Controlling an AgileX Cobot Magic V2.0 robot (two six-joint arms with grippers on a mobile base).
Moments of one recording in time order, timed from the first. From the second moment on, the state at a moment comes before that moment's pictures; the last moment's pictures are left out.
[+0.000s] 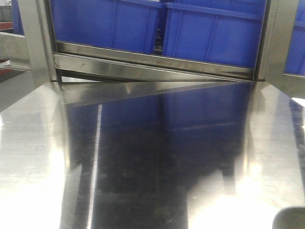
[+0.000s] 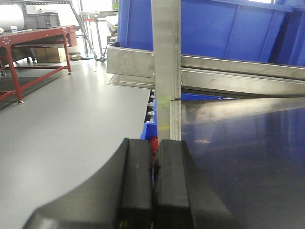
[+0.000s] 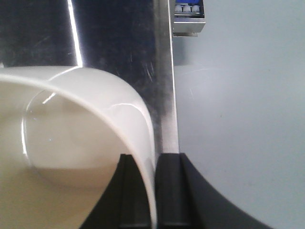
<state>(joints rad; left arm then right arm) -0.02 -0.01 0.01 -0.07 0.08 0.10 -0.05 0.66 -0.75 0.03 1.07 0.09</state>
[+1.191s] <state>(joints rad) -0.02 -0.01 0.01 -0.07 0.08 0.10 -0.03 0.66 -0.75 0.04 1.07 0.09</state>
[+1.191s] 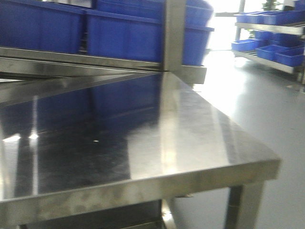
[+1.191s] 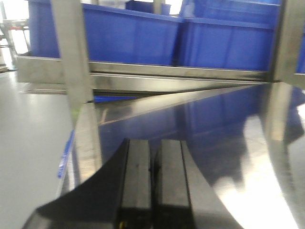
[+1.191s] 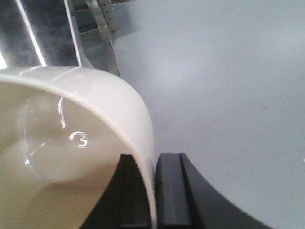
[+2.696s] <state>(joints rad) -0.02 -0.01 0.01 -0.07 0.08 0.10 -0.03 0.66 -0.75 0.04 1.07 0.08</state>
